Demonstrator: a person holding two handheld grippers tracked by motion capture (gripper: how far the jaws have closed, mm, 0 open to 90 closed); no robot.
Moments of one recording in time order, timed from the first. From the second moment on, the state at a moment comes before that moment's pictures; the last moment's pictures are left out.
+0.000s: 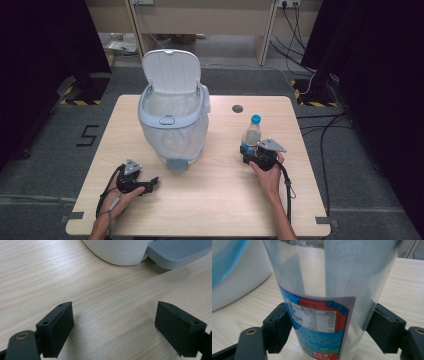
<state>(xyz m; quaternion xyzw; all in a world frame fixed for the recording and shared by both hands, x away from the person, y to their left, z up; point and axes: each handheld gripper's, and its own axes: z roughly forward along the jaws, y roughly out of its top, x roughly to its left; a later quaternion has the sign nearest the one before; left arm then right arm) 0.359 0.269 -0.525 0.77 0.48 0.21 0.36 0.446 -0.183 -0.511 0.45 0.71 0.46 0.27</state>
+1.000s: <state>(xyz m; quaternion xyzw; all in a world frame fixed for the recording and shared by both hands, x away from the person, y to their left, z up) 0.359 0.269 -0.525 0.77 0.48 0.21 0.36 0.429 -0.172 -0.440 0.43 0.71 0.47 0.31</state>
